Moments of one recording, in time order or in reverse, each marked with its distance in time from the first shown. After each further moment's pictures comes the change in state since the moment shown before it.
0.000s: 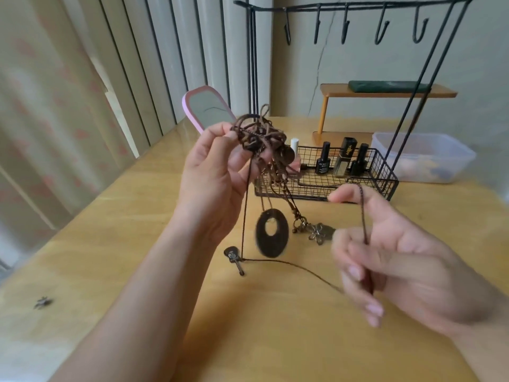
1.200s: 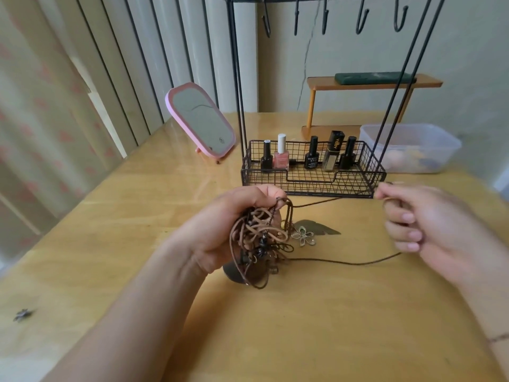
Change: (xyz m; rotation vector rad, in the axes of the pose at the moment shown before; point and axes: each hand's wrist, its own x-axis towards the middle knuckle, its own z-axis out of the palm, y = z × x) left_hand -0.010 -0.030 -0.014 0.150 -0.388 -0.698; right_hand -0.004 -0.015 -0.054 -0.261 0.952 0.172
